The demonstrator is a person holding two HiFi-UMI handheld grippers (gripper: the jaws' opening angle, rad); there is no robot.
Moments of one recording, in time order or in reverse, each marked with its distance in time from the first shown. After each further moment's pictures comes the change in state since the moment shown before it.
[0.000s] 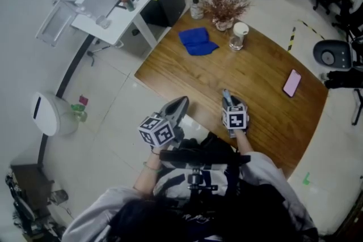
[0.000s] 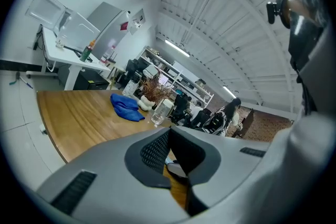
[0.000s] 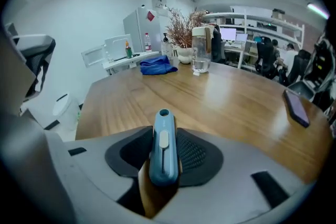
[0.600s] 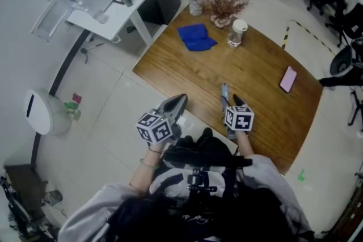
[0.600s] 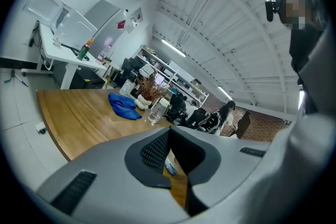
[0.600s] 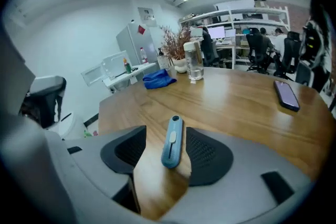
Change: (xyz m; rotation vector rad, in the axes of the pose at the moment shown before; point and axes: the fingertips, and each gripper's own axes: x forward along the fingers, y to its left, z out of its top) left arm -0.018 -0.002 -0.004 0.005 0.008 -0.055; right arm -0.052 0.013 0.018 0.135 -0.087 0.031
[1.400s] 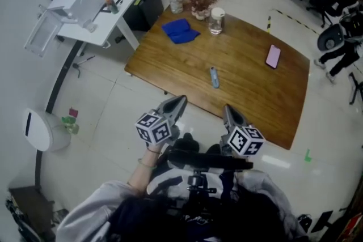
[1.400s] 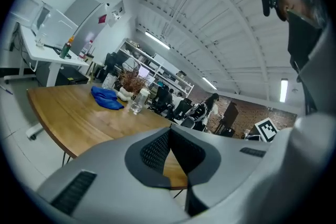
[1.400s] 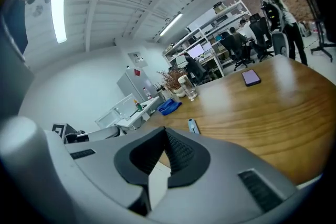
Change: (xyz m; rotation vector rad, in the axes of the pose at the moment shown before) left arm -0.039 -0.060 -0.045 0.110 0.085 -0.138; right arm -0.178 0.060 -0.033 0.358 -0.347 0.137
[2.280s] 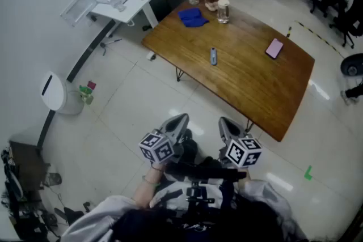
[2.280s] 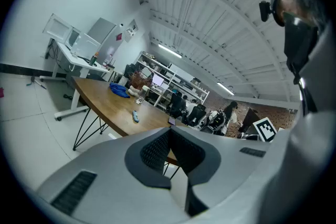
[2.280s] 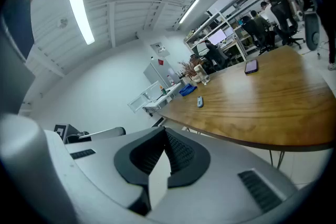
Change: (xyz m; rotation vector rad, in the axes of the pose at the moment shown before) left arm -0.097 -0.196 -0.136 -0.057 -0.094 0.219; right arm -0.194 -0.014 -0.081 -0.062 0.155 0.254
